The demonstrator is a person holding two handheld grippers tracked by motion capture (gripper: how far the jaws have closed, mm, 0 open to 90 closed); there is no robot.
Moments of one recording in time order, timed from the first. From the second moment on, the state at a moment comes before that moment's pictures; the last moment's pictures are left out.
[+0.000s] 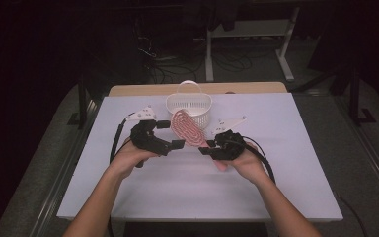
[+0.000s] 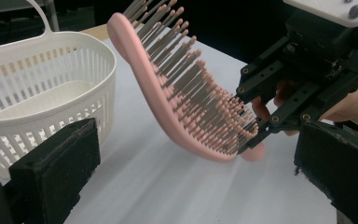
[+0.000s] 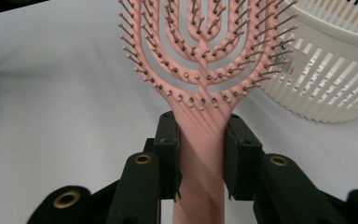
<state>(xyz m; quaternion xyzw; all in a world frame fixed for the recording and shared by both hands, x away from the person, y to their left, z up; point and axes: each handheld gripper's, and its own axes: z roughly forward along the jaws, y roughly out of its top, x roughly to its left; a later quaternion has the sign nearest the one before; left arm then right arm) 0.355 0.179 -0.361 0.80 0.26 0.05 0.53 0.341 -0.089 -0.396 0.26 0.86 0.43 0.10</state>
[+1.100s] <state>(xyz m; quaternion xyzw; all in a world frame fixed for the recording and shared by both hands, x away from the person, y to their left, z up) 0.355 0.178 -0.366 0.80 0.29 0.08 0.52 0.334 -0.066 -0.403 0.23 0.86 0.44 0.10</state>
